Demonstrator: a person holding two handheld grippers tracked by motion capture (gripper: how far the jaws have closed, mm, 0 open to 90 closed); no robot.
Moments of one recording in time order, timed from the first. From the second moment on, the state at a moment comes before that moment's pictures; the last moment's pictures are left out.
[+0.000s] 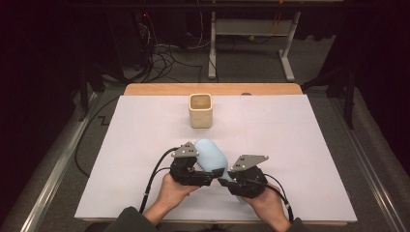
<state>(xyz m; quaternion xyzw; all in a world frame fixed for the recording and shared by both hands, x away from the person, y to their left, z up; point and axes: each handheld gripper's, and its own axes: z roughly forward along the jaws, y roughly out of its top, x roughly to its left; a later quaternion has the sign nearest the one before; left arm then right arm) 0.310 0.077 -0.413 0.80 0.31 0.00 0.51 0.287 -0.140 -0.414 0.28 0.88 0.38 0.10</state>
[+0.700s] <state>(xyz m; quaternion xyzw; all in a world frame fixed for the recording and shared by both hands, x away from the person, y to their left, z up) 0.309 0.084 -0.406 0.79 0.30 -0.01 0.53 0.287 -0.135 -0.411 0.28 0.88 0.37 0.10</state>
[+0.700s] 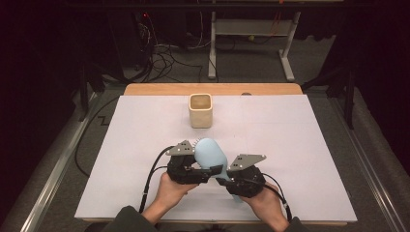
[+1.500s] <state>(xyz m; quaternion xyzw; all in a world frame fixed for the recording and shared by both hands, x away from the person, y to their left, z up) 0.304 0.084 -0.388 0.79 0.28 -0.03 0.54 0.283 -0.137 -0.405 0.26 0.87 0.40 0.10</state>
